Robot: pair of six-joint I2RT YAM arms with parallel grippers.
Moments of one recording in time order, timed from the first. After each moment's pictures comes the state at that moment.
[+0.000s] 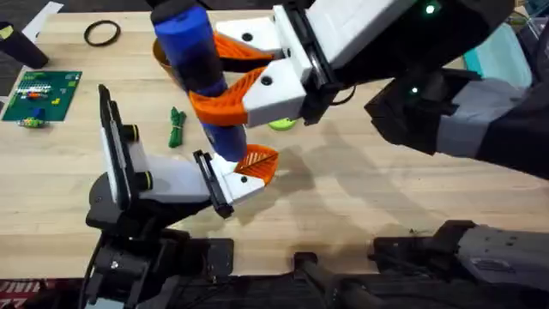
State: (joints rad) left arm -0.17 0.01 0.01 -0.09 0.95 -0.01; right arm 0.71 1.41 0.87 0.91 -1.11 0.26
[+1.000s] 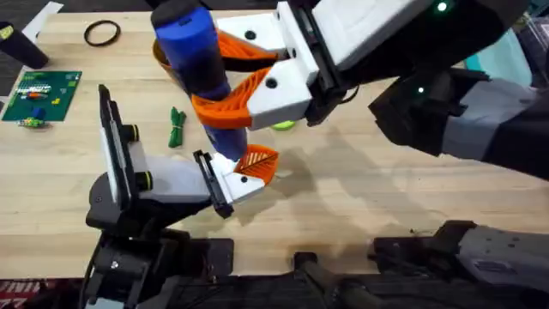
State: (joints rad) left arm -0.17 0.01 0.01 -0.09 0.95 -0.01; right arm 0.71 1.39 0.87 0.91 -1.12 0.22
